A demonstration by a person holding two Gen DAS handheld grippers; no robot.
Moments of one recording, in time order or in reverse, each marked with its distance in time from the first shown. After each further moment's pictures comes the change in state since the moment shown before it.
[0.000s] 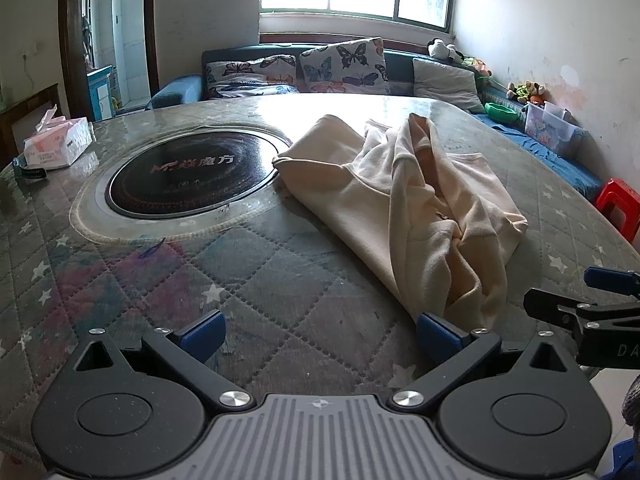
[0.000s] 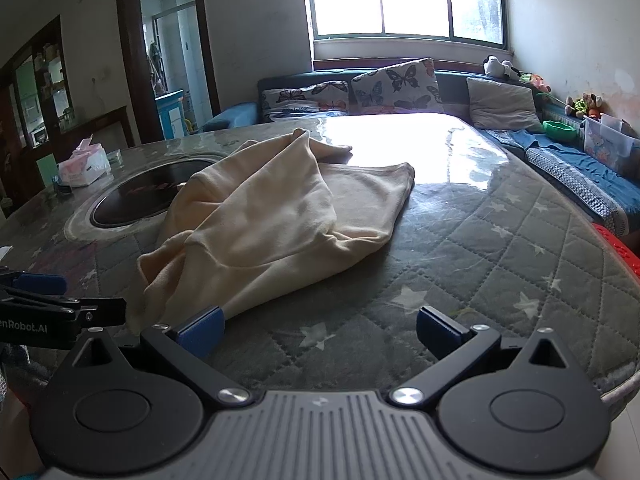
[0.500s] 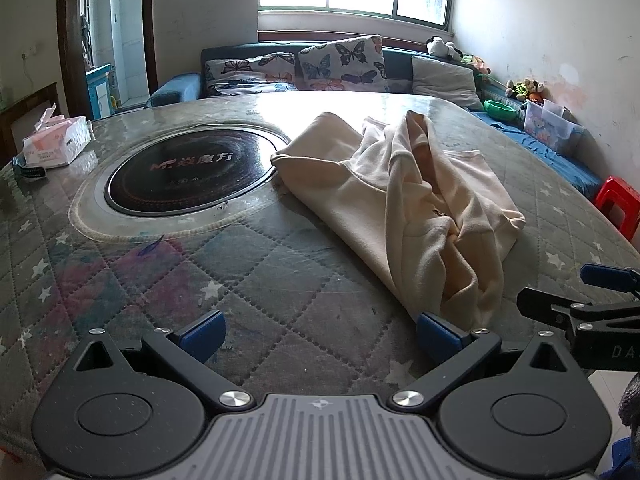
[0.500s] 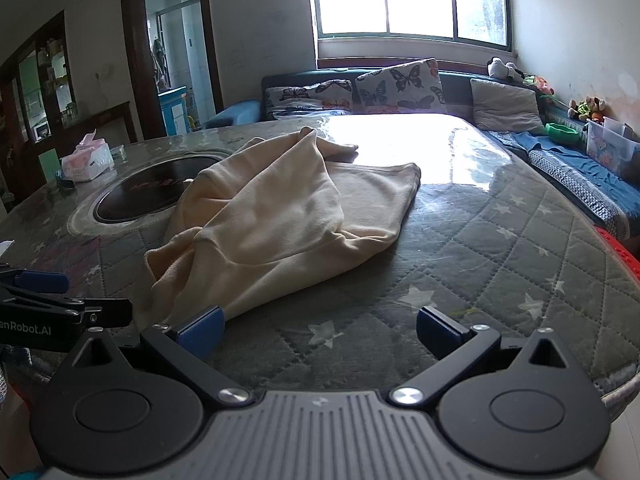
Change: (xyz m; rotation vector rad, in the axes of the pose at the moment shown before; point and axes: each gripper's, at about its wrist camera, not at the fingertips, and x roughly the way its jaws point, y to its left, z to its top) left arm -0.002 -0.001 0.000 0.004 0.005 -0.007; right arm 0.000 0.005 0.001 -0.014 0.005 0.000
